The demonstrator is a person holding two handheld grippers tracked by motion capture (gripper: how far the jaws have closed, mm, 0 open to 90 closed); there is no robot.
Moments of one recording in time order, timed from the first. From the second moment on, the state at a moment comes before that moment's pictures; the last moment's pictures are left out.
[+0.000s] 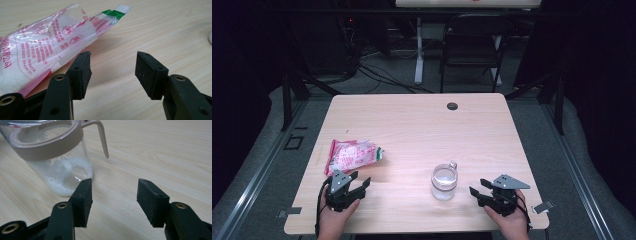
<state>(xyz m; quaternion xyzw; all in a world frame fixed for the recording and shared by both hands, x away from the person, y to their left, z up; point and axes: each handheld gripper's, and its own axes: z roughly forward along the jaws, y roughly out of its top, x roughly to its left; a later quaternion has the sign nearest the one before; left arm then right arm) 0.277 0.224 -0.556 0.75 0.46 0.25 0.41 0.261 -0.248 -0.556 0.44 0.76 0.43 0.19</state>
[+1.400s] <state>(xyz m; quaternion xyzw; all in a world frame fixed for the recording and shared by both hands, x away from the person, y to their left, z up) 0.274 0.181 -0.539 0.76 0.42 0.22 0.44 0.297 -0.216 -0.531 0.41 0.79 0.42 0.20</state>
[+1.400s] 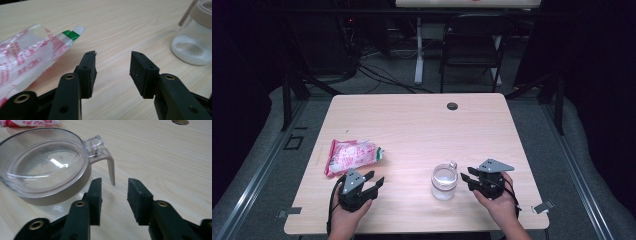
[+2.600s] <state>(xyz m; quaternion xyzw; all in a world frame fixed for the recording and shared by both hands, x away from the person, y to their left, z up) 0.277 0.068 -0.541 0.80 0.37 0.13 0.46 0.291 -0.205 -0.538 0.41 0.78 0.43 0.18</state>
